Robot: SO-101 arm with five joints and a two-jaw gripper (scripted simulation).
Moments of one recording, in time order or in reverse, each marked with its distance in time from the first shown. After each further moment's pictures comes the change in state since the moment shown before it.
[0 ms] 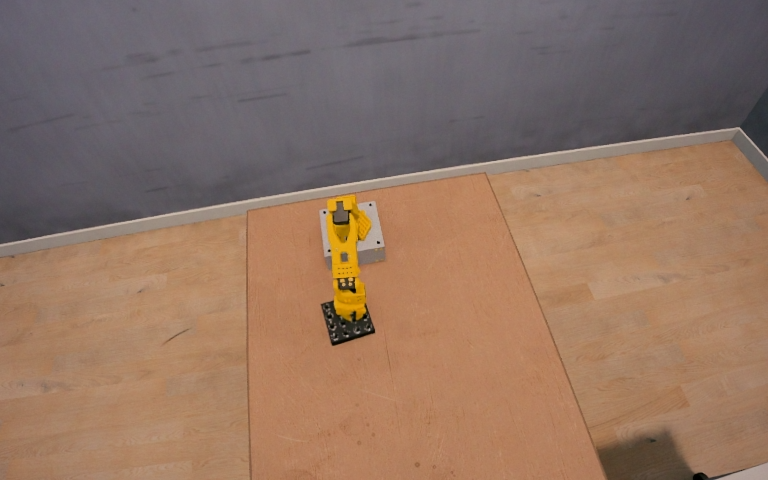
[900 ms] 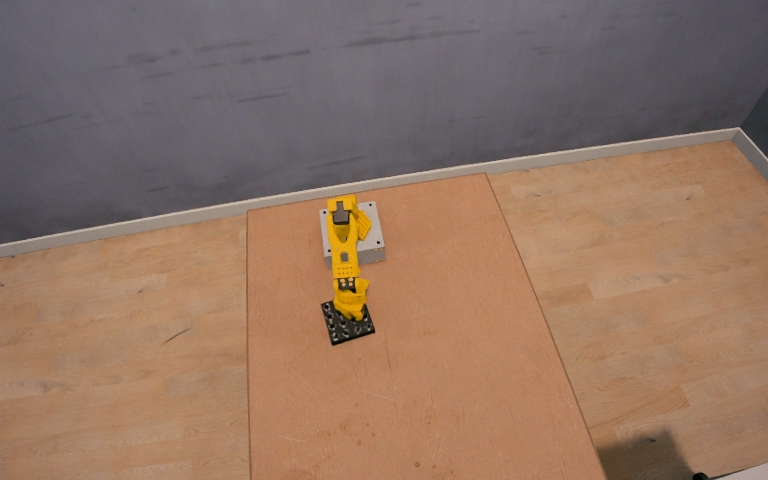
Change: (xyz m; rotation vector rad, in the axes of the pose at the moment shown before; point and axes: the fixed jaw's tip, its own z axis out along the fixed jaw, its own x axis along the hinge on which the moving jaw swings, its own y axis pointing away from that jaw) arm -0.003 -0.001 0.000 0.000 0.001 0.400
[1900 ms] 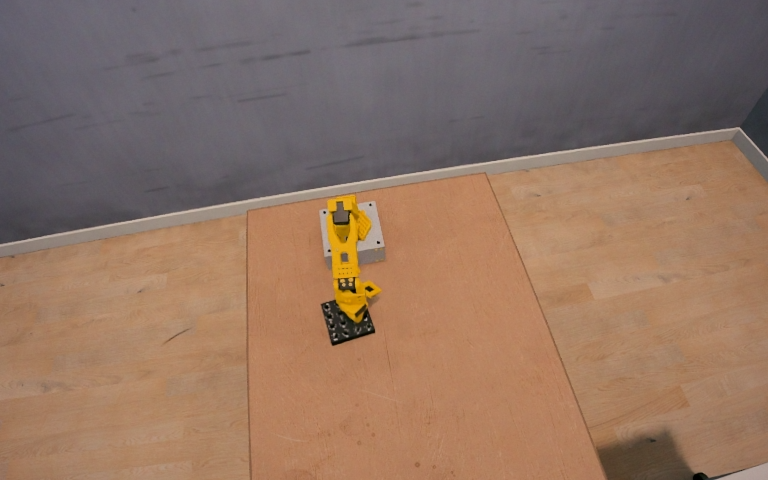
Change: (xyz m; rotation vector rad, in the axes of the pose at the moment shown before) arm -0.002 -0.001 0.000 0.001 0.003 0.455
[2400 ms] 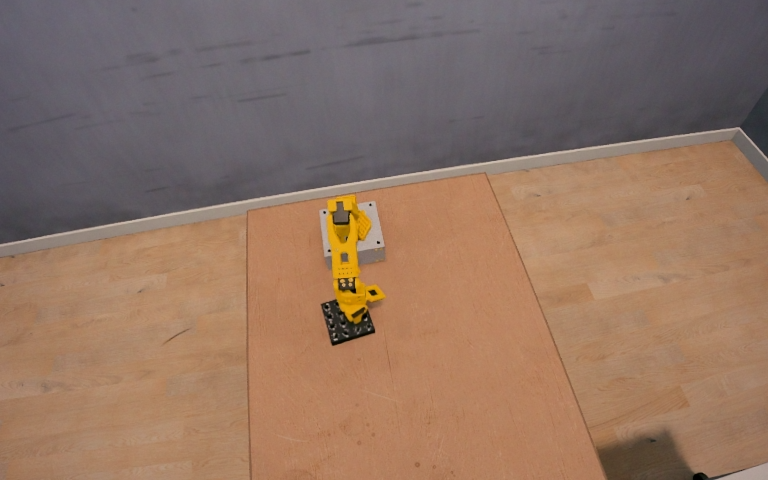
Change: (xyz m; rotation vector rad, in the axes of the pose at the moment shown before) arm -0.001 0.000 0.000 0.000 0.002 0.233
